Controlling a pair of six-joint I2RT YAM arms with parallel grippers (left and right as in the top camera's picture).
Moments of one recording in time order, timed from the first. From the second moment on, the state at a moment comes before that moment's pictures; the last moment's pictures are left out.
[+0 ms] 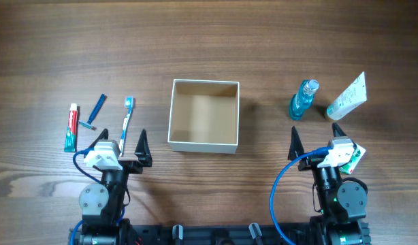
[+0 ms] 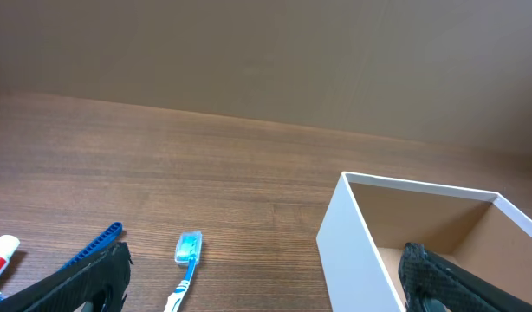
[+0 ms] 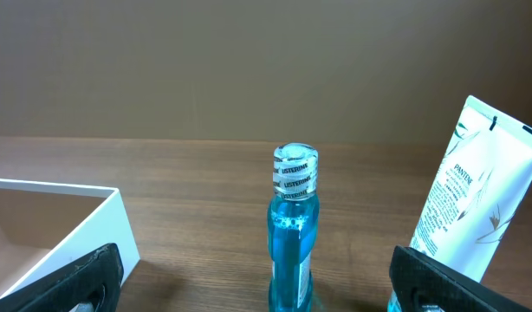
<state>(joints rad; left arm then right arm) -0.04 0.02 0.01 -0.07 0.06 -0.18 0.11 0.01 0.03 -0.06 0.03 0.01</state>
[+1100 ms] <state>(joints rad) -0.04 0.34 0.49 -0.48 0.06 -0.29 0.11 0.39 0.52 -0.50 -0.07 0.18</state>
